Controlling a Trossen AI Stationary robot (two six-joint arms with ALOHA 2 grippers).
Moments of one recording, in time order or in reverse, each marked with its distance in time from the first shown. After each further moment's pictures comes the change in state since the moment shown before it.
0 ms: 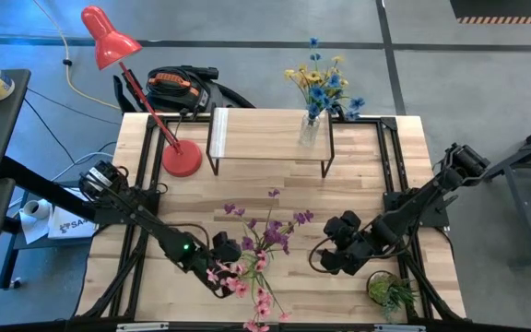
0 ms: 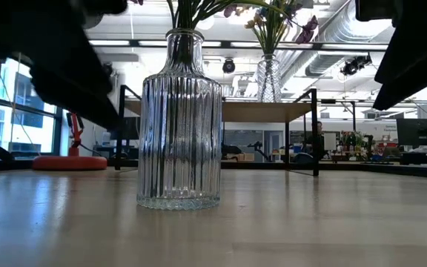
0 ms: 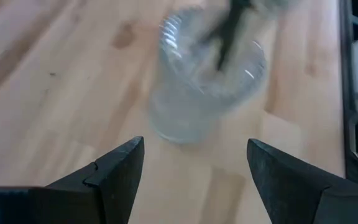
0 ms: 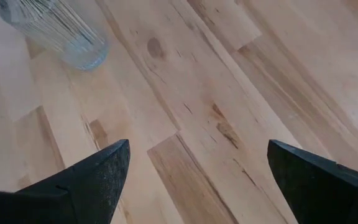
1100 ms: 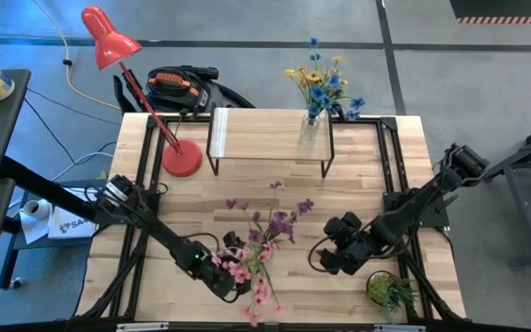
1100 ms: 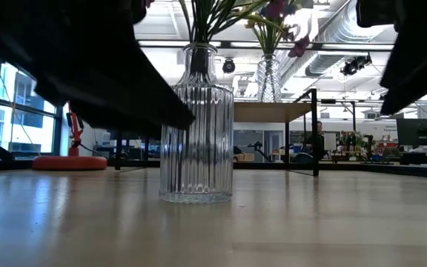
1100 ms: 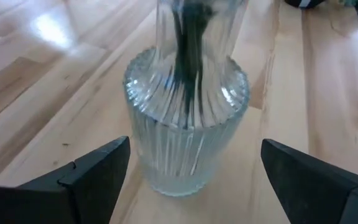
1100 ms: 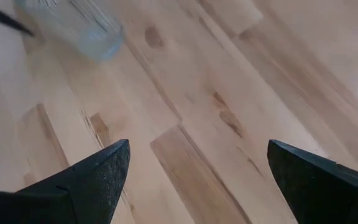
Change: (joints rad) left arm -0.008 0.182 0.001 0.310 -0.301 0.167; right arm -0.002 0.006 0.000 -0.008 -0.028 0.049
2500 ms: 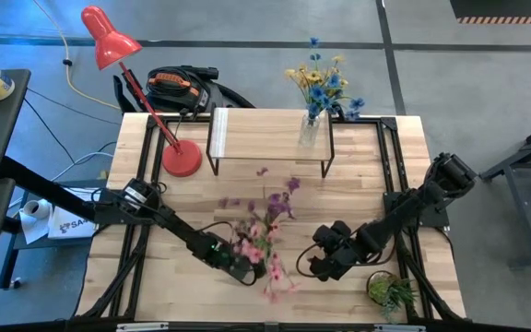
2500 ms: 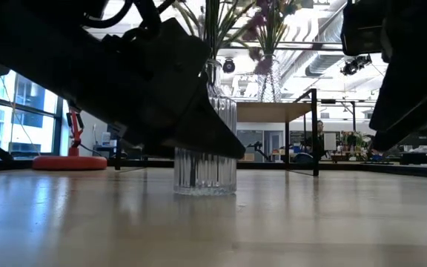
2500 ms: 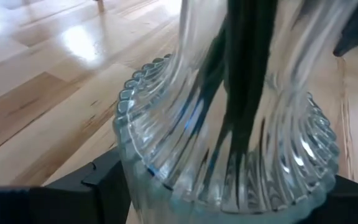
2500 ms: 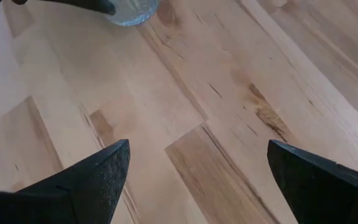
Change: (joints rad) left arm 0.137 0.142 0.001 0.245 -0.027 0.047; right arm -0.026 0.165 0.000 0.174 -0.071 -0.017
